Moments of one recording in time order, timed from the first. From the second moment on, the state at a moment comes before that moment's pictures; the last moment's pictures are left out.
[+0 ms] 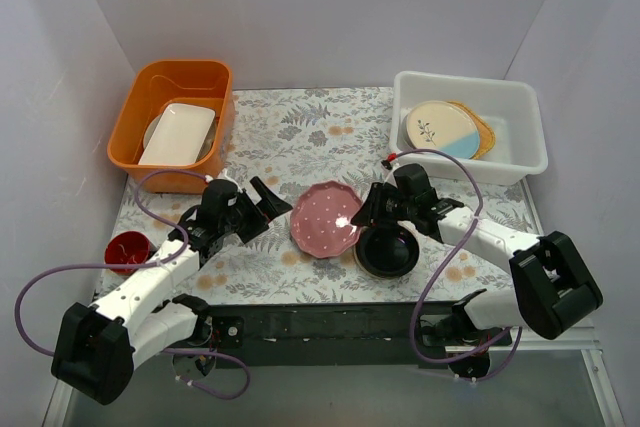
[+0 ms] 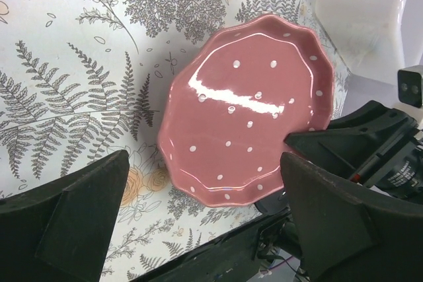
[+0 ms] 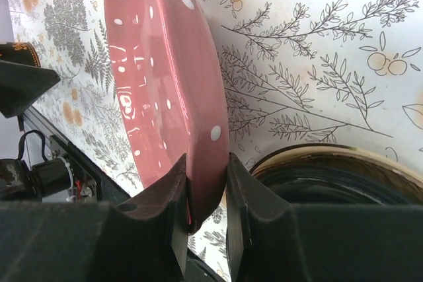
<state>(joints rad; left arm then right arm) -0.43 0.98 0.53 -0.18 0.17 -1.02 0.56 1.34 0.64 -0.02 -0.37 0.70</state>
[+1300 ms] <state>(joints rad) -0.43 0.97 0.50 -0.14 0.18 -1.04 0.06 1.48 1.14 -0.26 -0.54 0.58</state>
